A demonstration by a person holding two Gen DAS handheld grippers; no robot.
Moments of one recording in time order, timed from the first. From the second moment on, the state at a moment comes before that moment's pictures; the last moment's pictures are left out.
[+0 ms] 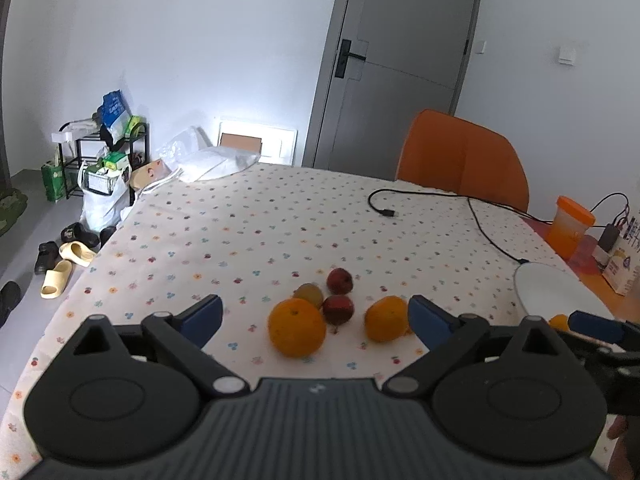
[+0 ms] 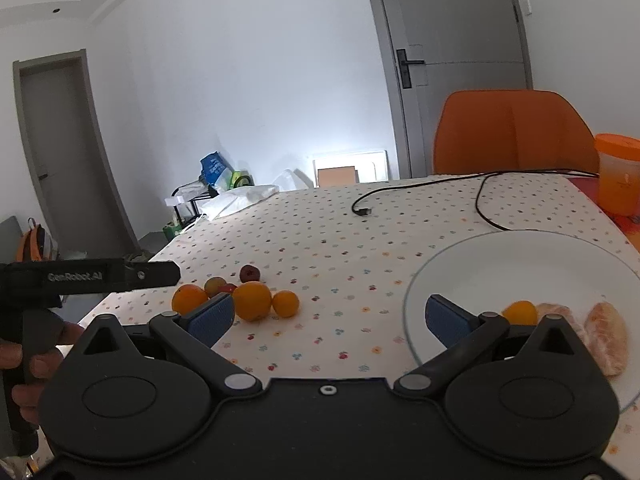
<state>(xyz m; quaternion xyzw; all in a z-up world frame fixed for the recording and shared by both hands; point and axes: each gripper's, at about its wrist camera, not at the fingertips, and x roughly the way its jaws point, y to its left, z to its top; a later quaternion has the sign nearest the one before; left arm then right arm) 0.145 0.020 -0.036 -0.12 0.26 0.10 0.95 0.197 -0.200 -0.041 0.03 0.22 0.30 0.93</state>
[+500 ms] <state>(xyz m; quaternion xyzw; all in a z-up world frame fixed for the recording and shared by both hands) 0.170 0.039 -0.061 -0.14 0.29 0.09 0.94 0.212 -0.161 -0.042 0.02 0.24 0.34 0.91</state>
